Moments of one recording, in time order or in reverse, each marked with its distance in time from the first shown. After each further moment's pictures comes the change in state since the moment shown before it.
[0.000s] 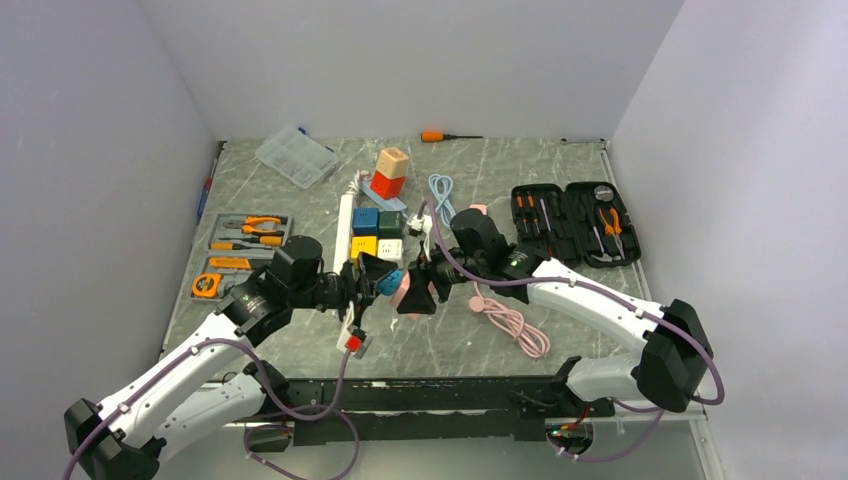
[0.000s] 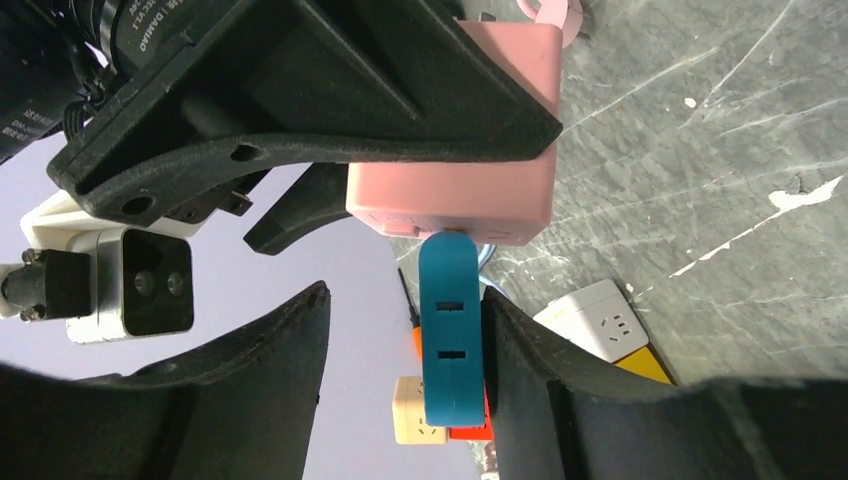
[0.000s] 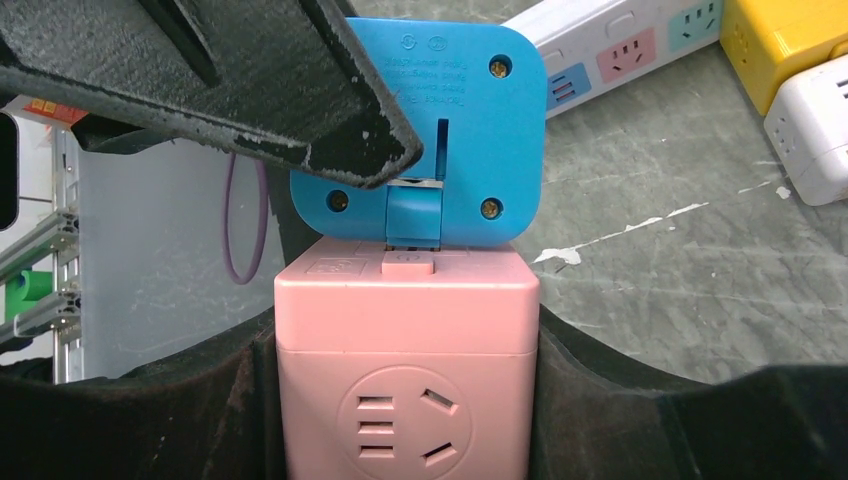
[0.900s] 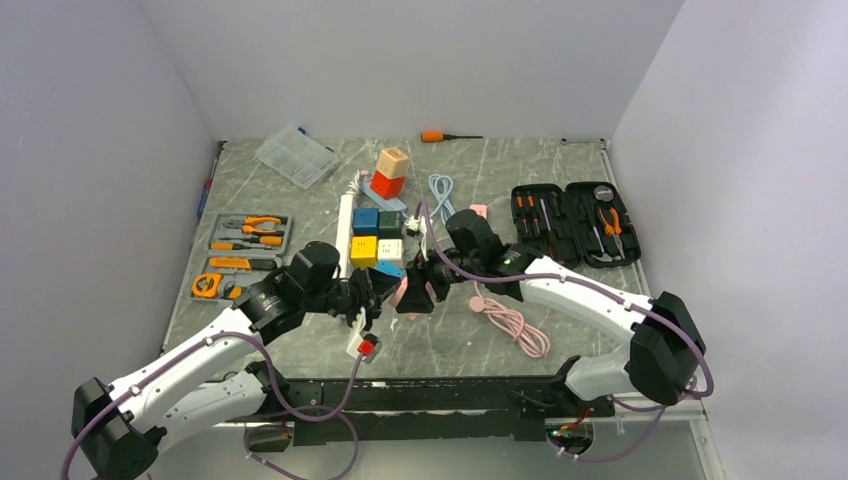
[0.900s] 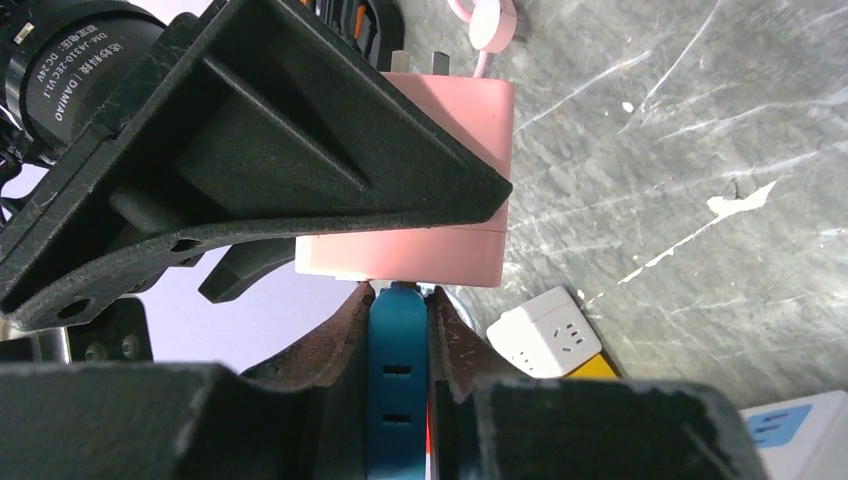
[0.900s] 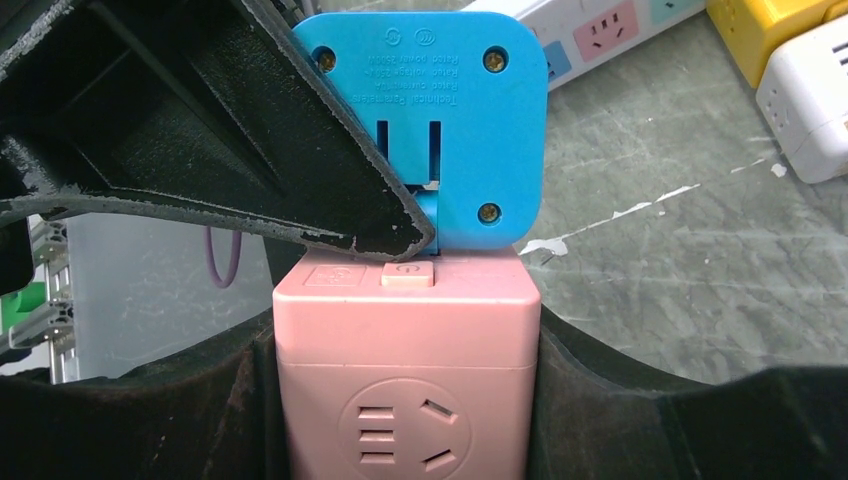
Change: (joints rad) left arm -0.066 0.055 -0.028 0.003 -0.088 -0.002; right arm -0.005 0.058 0.011 0.004 0.011 0.008
